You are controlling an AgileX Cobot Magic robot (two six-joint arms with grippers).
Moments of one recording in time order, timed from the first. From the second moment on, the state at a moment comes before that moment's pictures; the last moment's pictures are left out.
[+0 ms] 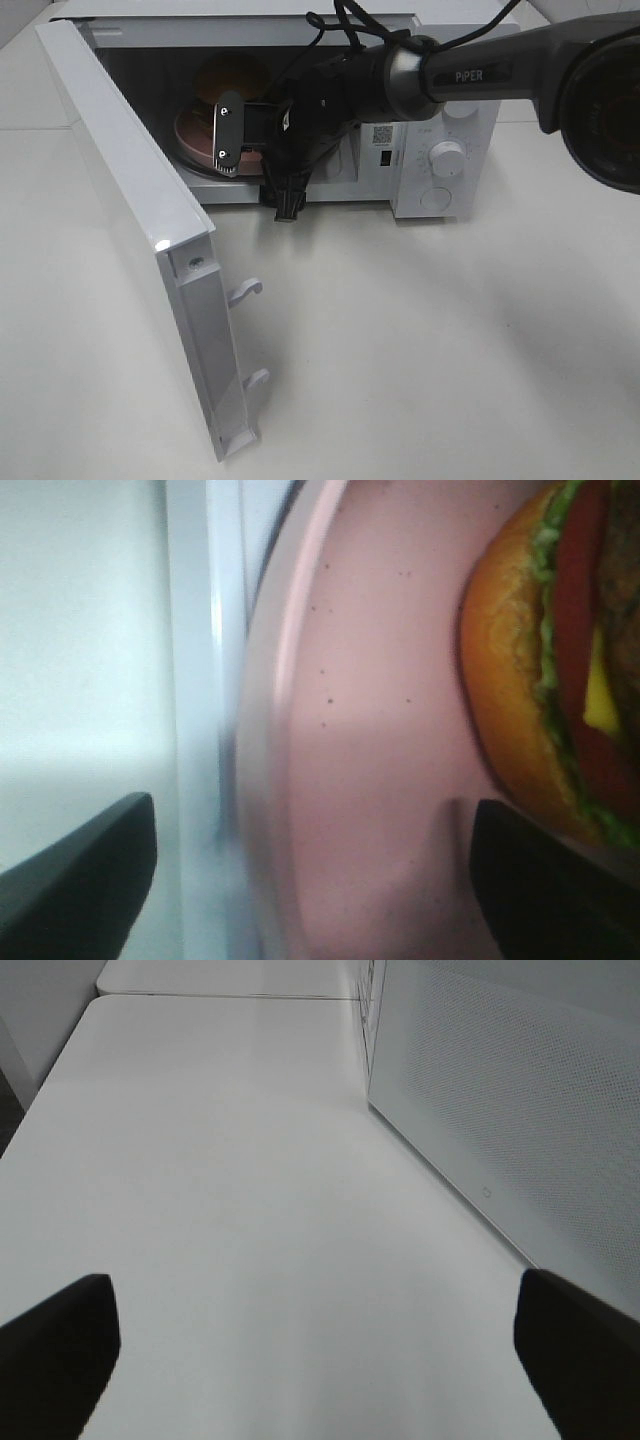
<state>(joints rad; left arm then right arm) 0.09 0.00 -0.52 -0.12 1.09 0.10 0.60 2.40 -1.83 -0.10 0.30 -0.98</state>
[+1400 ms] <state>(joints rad) 0.09 0.00 -0.52 -0.12 1.09 0.10 0.59 2.35 -1.85 0.08 0.50 -1.21</state>
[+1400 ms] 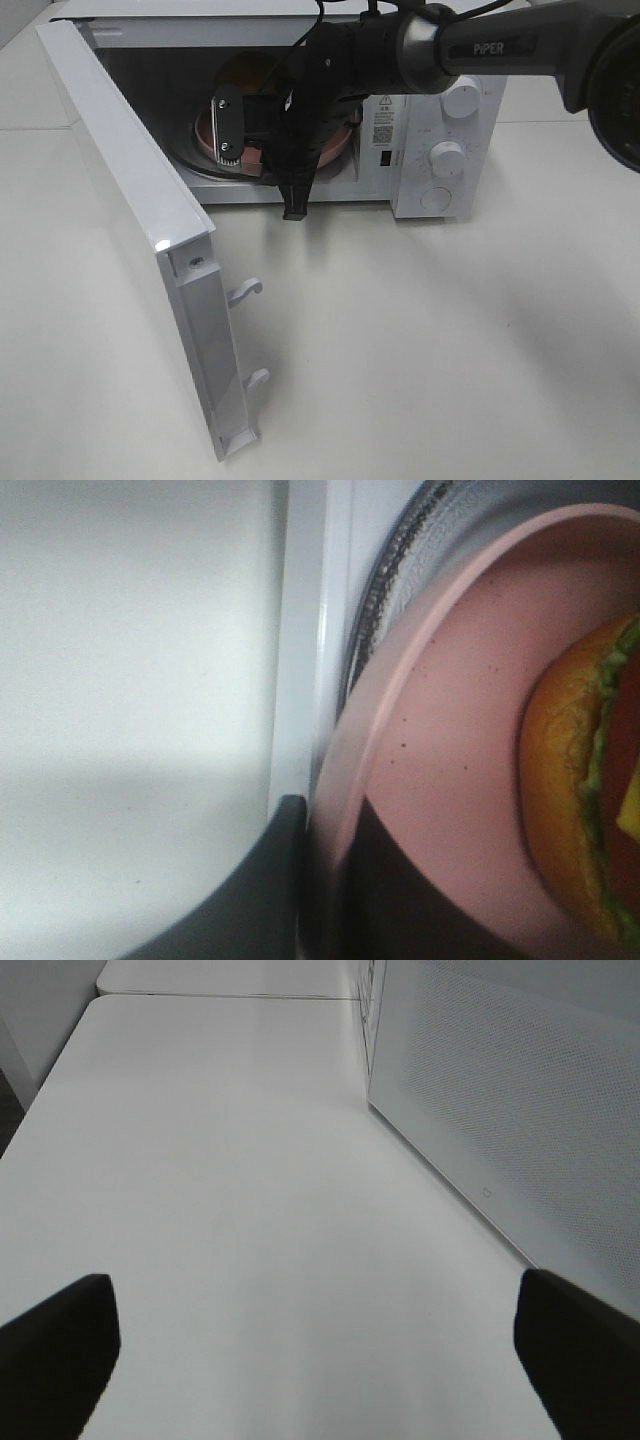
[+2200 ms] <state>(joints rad) 0.09 0.00 -0.52 -0.12 1.09 0.10 0.63 2.20 -1.64 0.07 0.53 -1.26</state>
